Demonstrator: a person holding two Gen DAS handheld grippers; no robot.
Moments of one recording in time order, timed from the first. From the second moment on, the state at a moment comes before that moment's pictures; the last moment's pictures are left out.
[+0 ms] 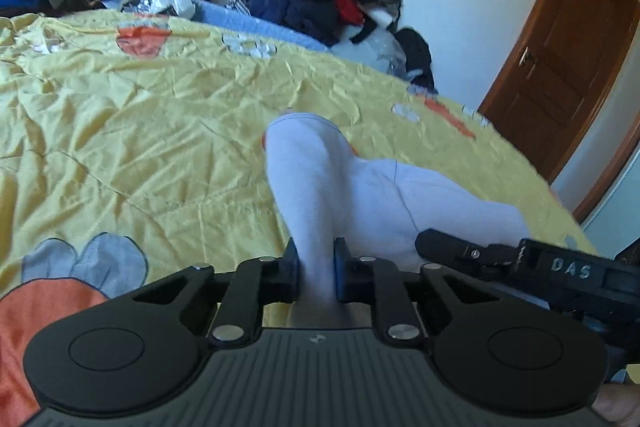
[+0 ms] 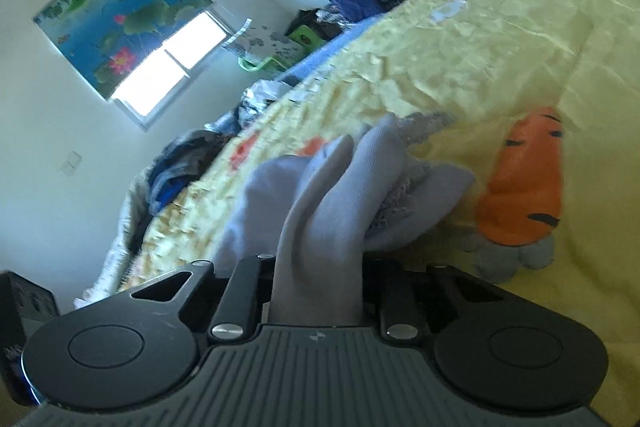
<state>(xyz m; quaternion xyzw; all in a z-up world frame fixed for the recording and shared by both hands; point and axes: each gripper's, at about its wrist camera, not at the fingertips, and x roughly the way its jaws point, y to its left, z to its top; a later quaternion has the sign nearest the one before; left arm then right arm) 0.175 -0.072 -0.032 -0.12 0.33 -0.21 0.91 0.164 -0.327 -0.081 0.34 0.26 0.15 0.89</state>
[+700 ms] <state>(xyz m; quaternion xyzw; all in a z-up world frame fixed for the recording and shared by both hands) 0.168 -0.016 -0.013 -0.03 0.32 -0.09 0.94 0.167 -0.259 -0.051 0.24 0.26 0.04 0.94</state>
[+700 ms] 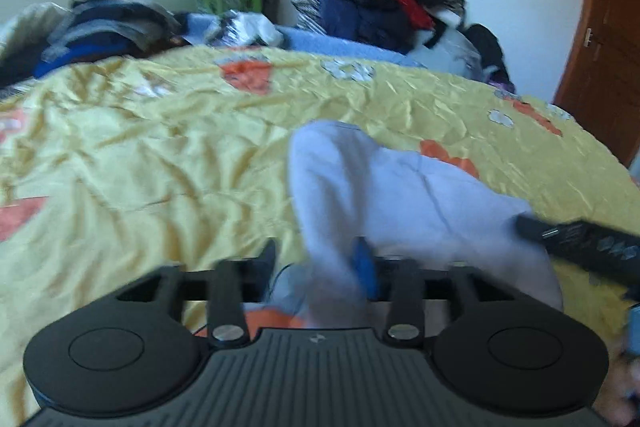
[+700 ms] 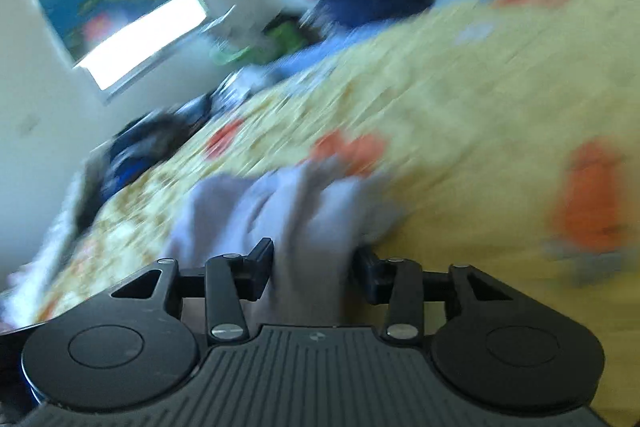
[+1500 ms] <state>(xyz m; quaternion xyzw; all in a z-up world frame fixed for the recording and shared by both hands) 0.084 -0.008 -0.025 -0.02 0.34 -0.08 0.94 0.078 -0.207 -0.041 0.09 0.30 0.04 0.95</state>
